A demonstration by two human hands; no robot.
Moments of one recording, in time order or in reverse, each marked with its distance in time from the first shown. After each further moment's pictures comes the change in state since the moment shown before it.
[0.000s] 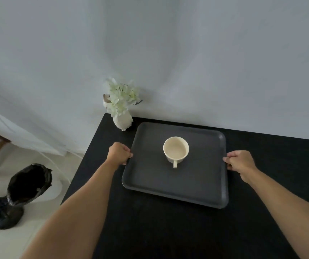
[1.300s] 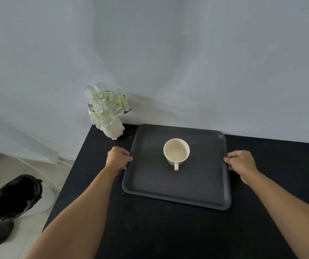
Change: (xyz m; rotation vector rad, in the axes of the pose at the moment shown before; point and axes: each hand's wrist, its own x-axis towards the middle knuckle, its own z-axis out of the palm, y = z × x) left_hand 0.053 0.020 0.031 -0.040 0.065 0.013; right_hand 0.064 -0.003 0.009 0.001 0.077 -0.027
